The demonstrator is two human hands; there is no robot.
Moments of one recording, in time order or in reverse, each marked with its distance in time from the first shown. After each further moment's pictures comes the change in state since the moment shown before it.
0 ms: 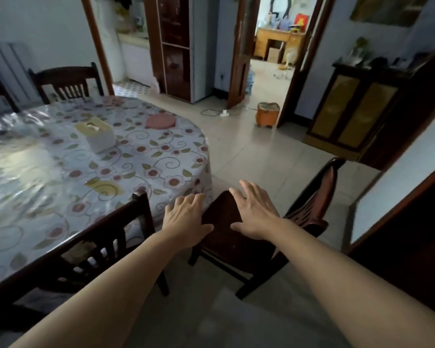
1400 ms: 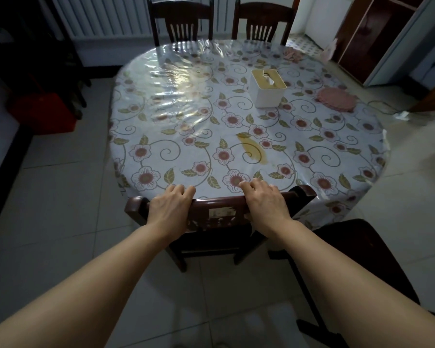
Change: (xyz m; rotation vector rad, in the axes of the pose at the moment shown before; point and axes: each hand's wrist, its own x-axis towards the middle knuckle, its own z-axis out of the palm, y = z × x) left_hand -0.121 -0.291 0.018 0.235 0.163 -0.634; right_hand 0.158 -0.273 0.093 -0.102 0.071 -0.777
